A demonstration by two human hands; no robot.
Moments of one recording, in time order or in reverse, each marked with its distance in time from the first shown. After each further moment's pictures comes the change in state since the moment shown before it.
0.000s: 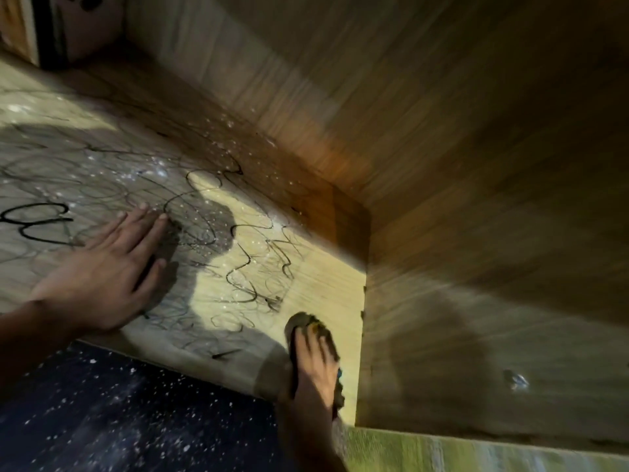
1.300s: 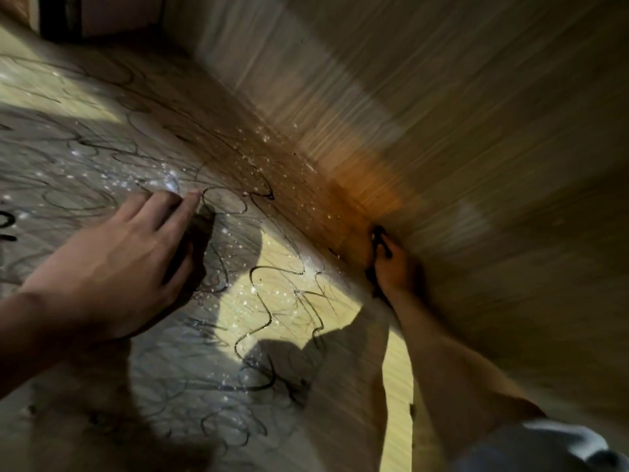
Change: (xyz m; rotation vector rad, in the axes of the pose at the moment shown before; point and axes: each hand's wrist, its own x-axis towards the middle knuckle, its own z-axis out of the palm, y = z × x) left_hand 0.069 -0.004 0.014 0.154 0.071 -0.151; right_hand 0.340 0.050 -0.032 -0.042 0.249 0.077
